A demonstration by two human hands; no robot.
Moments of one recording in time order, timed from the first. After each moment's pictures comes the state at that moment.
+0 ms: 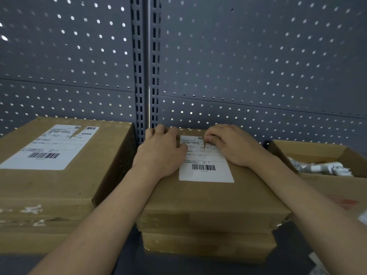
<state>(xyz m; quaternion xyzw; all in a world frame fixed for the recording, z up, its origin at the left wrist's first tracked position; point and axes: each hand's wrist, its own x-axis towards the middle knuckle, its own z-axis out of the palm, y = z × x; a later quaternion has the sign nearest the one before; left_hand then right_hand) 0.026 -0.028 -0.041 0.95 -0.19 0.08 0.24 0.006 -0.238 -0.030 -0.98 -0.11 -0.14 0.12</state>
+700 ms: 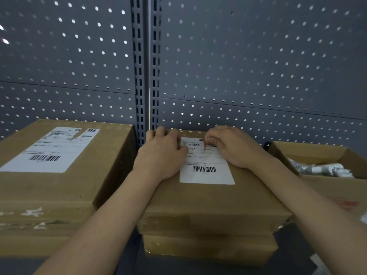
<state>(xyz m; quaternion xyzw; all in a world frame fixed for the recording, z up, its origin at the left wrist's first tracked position) 0.024 -0.028 -0.041 0.95 -0.19 0.08 0.24 0.003 -0.234 -0.028 -0.98 -0.11 -0.13 0.10</state>
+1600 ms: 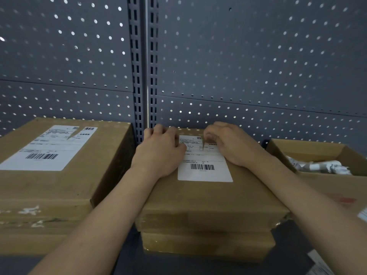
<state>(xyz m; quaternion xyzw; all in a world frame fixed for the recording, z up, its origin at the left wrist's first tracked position) 0.024 -0.028 -0.041 0.95 -0.19 0.07 0.25 -0.002 -0.231 -0.026 -0.98 -0.12 -0.15 0.11</state>
